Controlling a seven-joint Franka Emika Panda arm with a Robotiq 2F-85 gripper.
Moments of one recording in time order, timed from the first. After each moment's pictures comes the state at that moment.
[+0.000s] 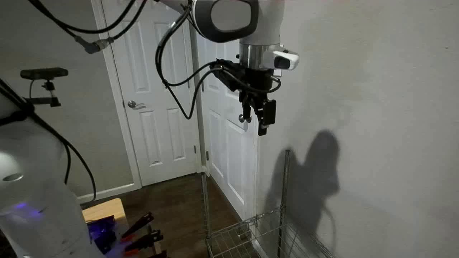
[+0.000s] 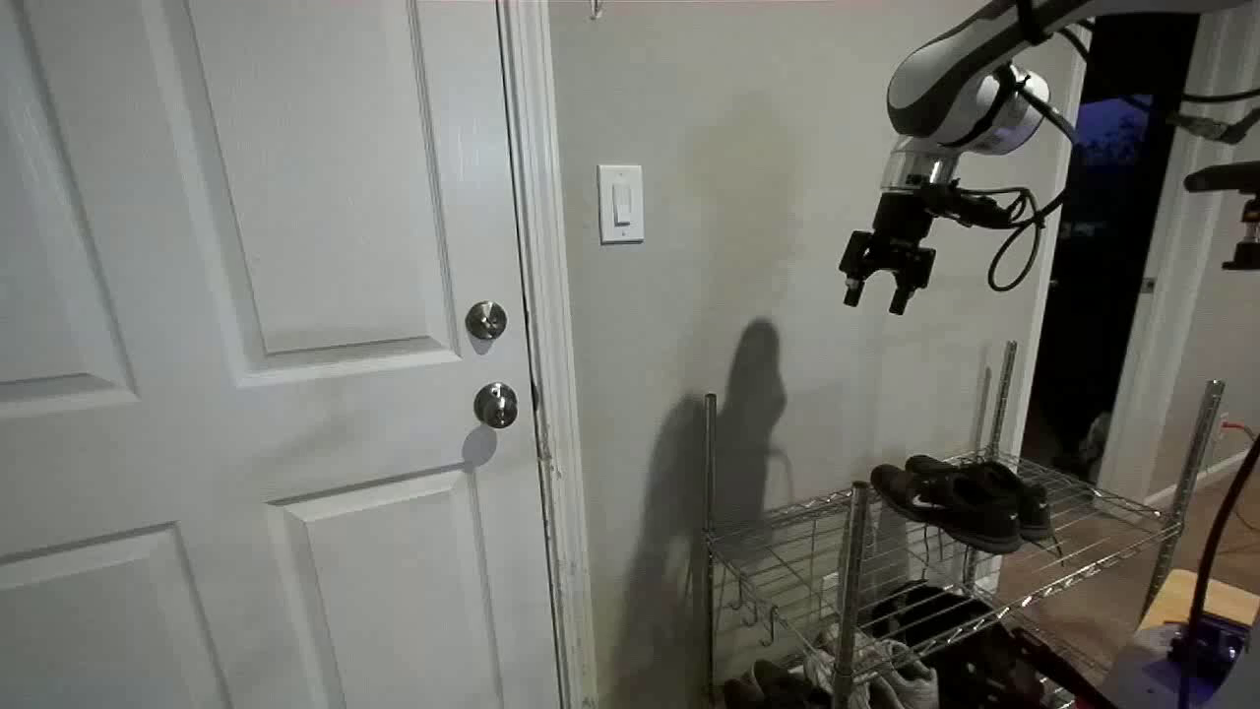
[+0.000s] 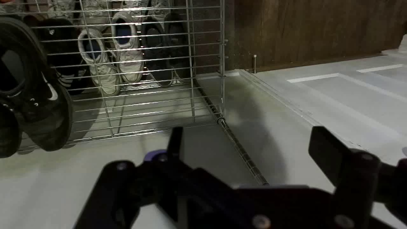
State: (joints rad) arm -0.06 -0.27 -0.26 -2.26 0.18 2.06 -0.12
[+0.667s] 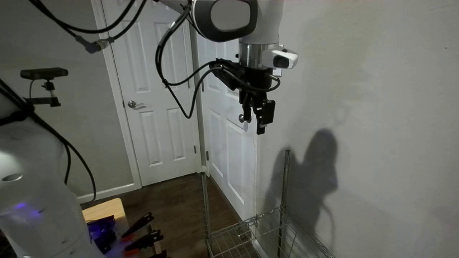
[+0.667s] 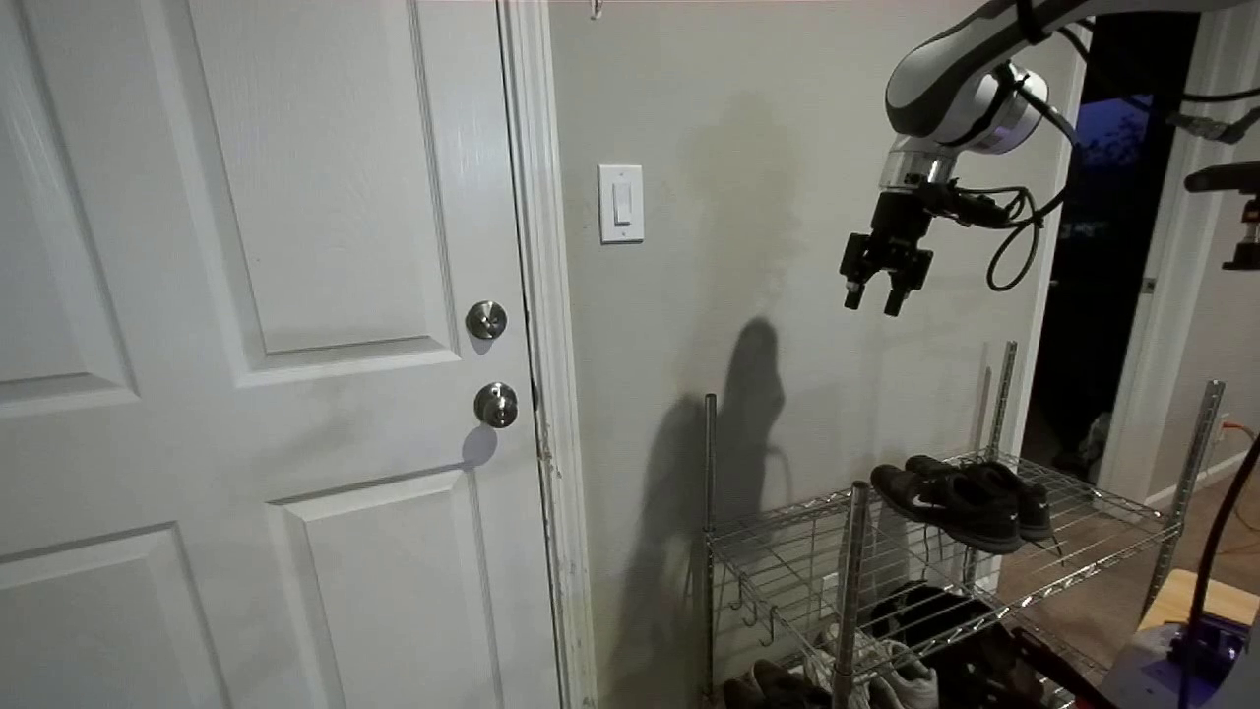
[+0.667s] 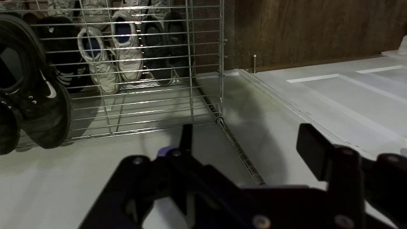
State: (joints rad) arm -0.06 -0.27 -0.25 -2.26 0.18 2.06 -0.12
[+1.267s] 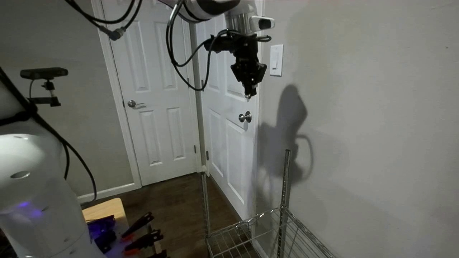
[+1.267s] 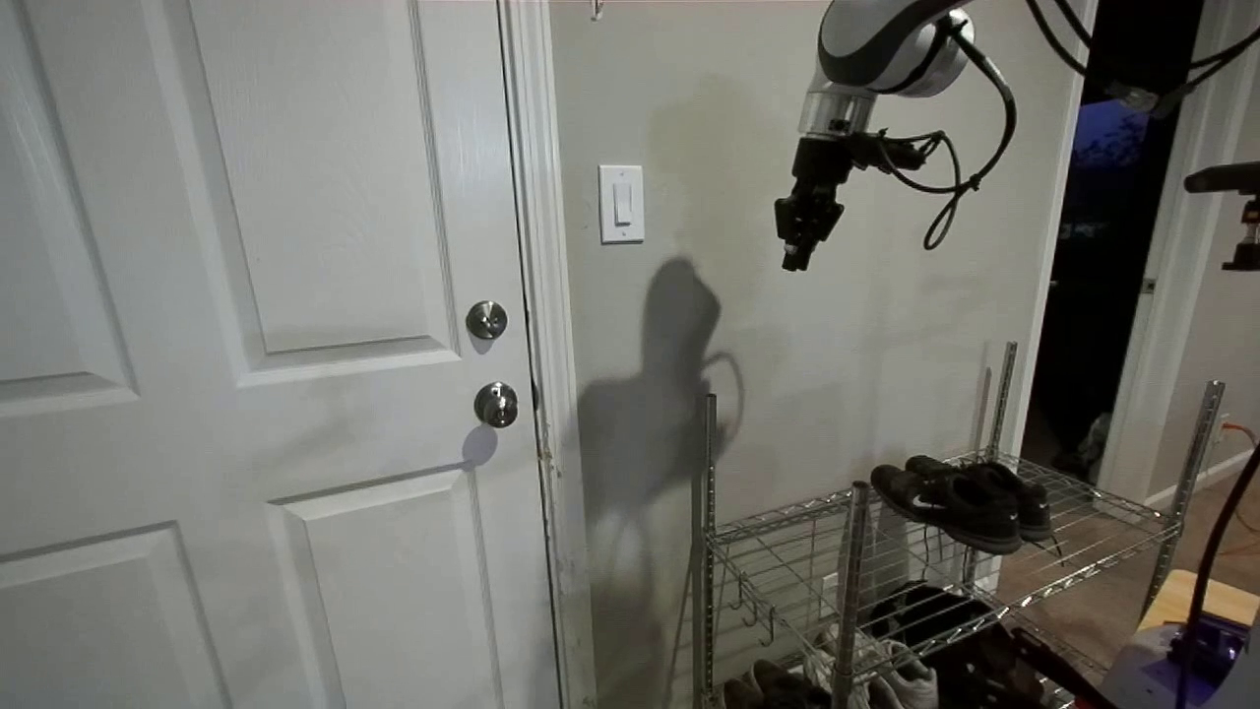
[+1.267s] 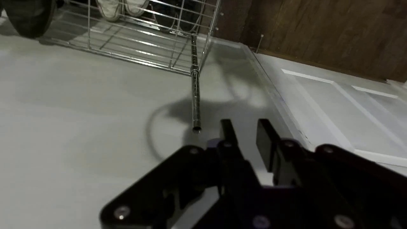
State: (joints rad) arm -0.01 -0.23 -0.05 -2.06 0.06 2.06 -0.12
